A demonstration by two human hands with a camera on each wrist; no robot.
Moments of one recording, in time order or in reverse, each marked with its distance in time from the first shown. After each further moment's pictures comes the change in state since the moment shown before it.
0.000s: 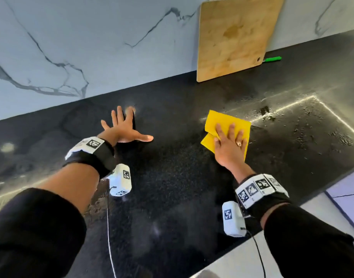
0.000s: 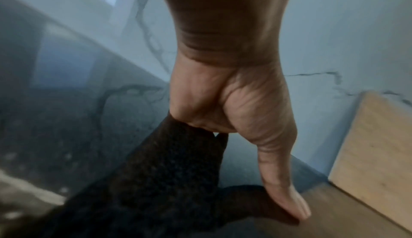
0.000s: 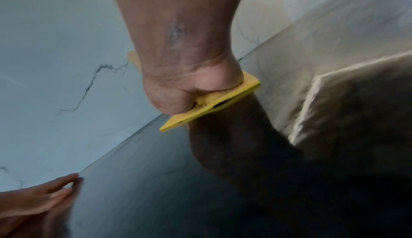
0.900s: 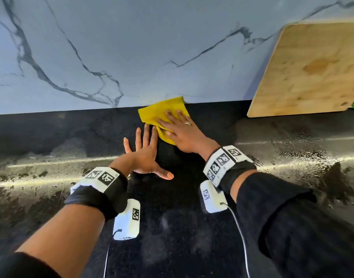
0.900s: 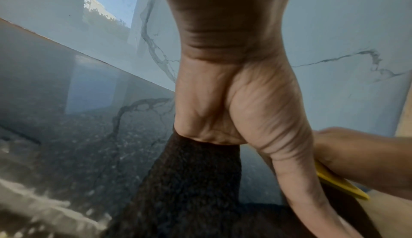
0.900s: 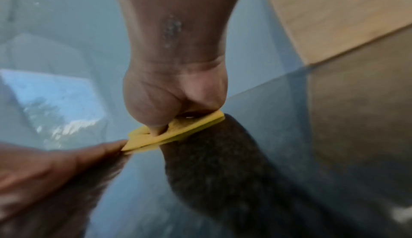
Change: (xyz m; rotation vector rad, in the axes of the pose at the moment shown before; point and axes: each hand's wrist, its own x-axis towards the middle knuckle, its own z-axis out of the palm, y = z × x) left_hand 0.014 0.007 -0.011 -0.034 -0.186 -0.093; right_hand 0.141 -0.229 0.013 -0.221 -0.291 -1.029
